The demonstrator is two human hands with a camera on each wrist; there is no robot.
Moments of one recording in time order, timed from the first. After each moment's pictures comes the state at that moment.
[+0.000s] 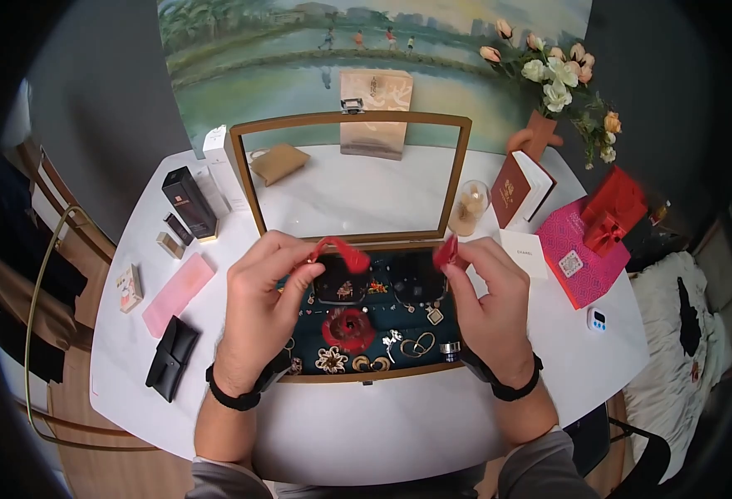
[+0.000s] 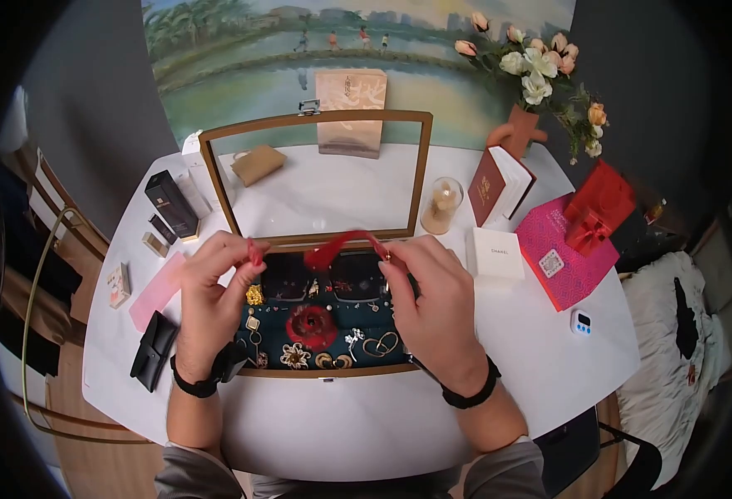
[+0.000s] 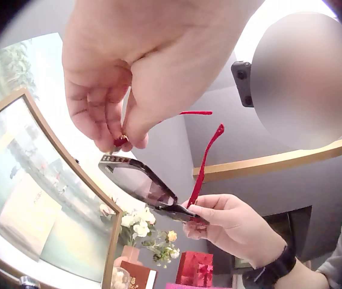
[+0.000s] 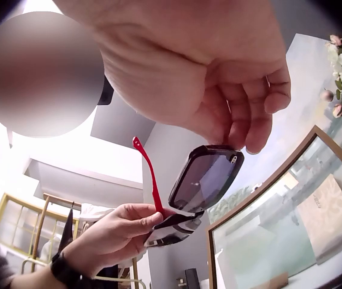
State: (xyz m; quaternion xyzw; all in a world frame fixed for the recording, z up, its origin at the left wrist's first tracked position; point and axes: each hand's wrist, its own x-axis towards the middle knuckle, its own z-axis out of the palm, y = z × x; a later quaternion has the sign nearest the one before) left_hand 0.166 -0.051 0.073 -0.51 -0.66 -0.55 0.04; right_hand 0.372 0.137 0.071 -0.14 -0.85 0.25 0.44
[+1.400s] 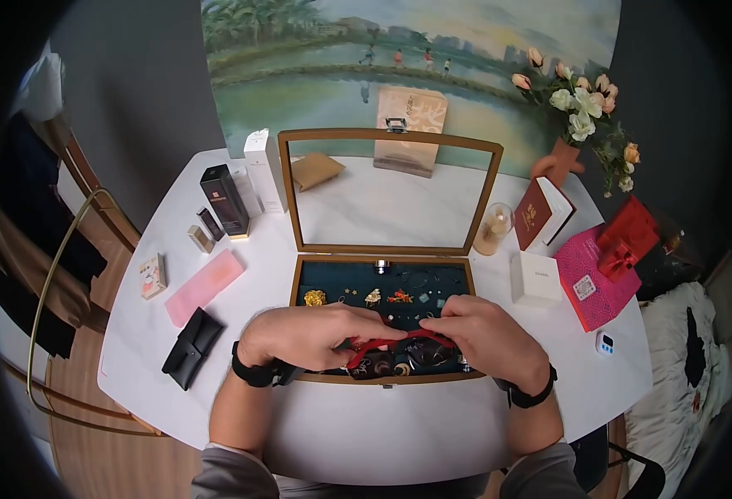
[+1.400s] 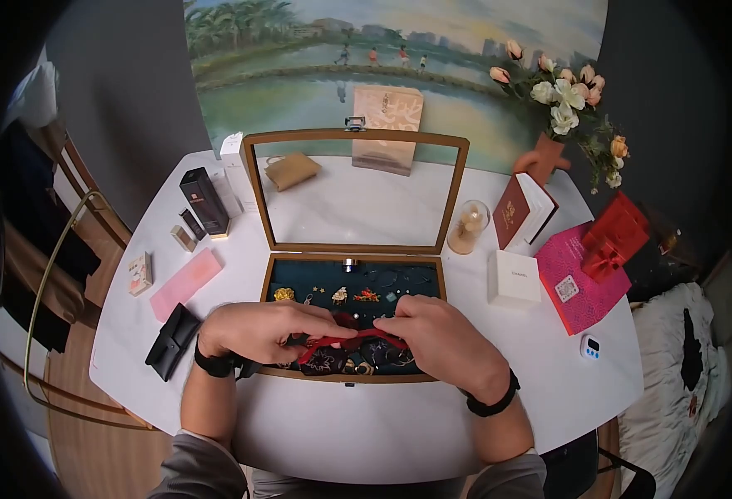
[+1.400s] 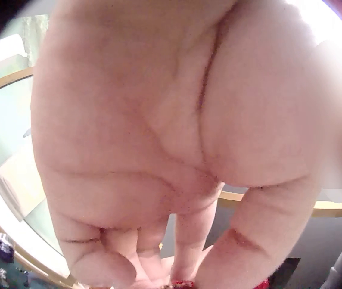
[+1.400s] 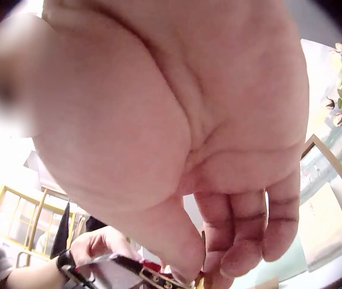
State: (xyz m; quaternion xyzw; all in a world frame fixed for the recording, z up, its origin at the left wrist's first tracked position) left_hand 0.141 -0.056 0.069 -0.74 -0.51 -0.25 -0.35; right_hand 0.379 0.143 0.063 0.01 -0.97 0.19 0.12
